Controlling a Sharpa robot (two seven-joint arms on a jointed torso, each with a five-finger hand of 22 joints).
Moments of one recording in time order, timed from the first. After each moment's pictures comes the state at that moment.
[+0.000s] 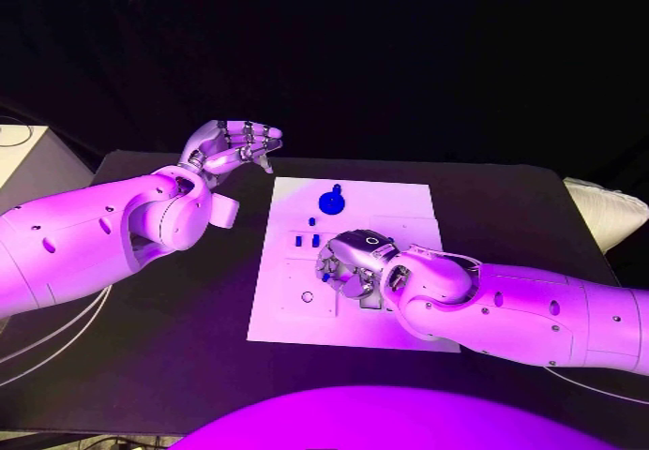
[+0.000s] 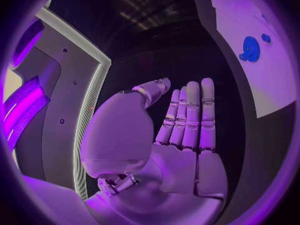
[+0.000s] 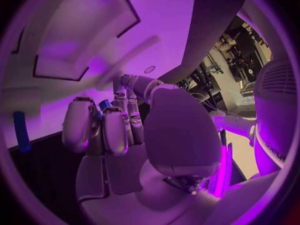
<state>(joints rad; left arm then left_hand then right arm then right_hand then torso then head) 1.20 -0.84 -0.03 1.43 -0.21 -0.29 0.43 1.31 -0.19 0.58 0.02 0.17 0.88 0.20 0.26 0.30 0.90 0.14 0.47 0.12 0.93 0.07 1.10 0.43 0.18 0.84 0.17 0.92 0.65 1.05 -0.65 -0.17 1.63 -1.65 -0.39 -0.24 1.35 -0.20 0.64 0.02 0.23 1.09 0.11 0.31 0.40 1.28 0.06 0.17 0.15 1.47 -0.03 1.36 1.19 0.09 1.46 0.06 1.19 1.31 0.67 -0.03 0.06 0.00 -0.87</state>
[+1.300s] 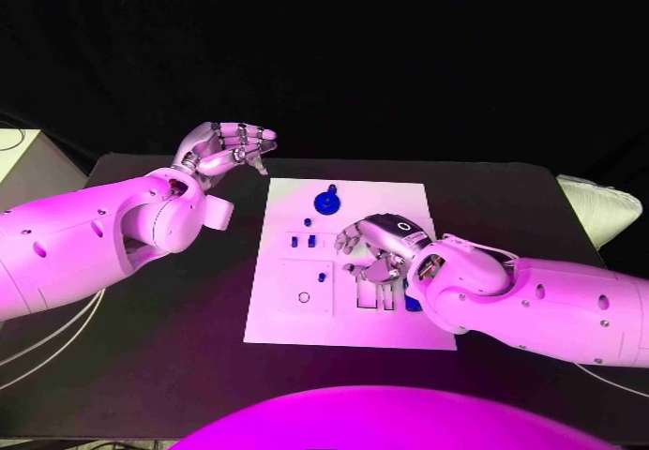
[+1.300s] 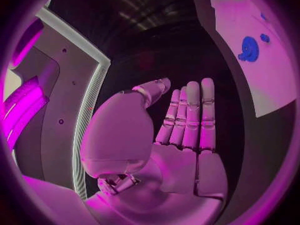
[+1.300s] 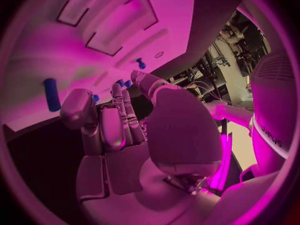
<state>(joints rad) 1.20 -0.85 -0.03 1.43 -0.21 -0.28 0.43 1.31 -0.19 0.59 0.02 0.17 0.88 0.20 0.26 0.30 0.90 0.14 0.47 0.12 0.93 0.07 1.09 0.43 0.18 0.84 0.17 0.92 0.65 1.09 -0.80 -0.16 1.72 -1.61 -0.50 -0.23 1.31 -0.25 0.50 0.06 0.22 0.93 0.15 0.20 0.36 1.05 0.09 0.20 0.14 1.46 0.01 1.33 1.12 0.09 1.41 0.10 1.03 1.29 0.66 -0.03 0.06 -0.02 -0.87</state>
